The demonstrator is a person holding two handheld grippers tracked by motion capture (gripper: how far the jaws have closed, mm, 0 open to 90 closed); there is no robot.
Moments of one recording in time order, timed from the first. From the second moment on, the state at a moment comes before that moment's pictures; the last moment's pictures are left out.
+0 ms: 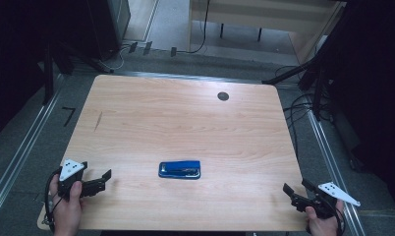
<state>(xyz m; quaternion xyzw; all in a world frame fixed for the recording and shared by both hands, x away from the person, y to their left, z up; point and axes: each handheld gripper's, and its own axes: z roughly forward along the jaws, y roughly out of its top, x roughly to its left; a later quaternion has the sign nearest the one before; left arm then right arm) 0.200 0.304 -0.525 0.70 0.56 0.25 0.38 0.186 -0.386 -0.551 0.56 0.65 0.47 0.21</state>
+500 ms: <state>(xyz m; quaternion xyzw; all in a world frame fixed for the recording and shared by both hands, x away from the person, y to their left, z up) 0.199 0.304 -0.525 0.70 0.56 0.25 0.38 0.187 -0.384 -0.552 0.56 0.65 0.47 0.21</state>
